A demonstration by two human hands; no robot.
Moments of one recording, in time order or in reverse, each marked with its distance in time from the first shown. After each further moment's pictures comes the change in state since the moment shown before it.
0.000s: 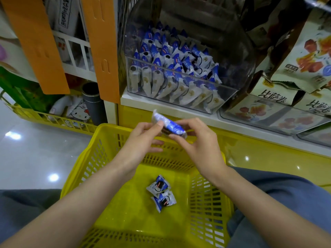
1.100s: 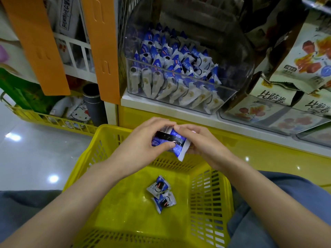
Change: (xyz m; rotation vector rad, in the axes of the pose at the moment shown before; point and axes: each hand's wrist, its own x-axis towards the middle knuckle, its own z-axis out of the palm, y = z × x) left_hand -0.001 0.007 -0.014 0.737 -0.215 0.595; right_hand 0.017 -0.001 -0.012 0.644 -0.445 0.627
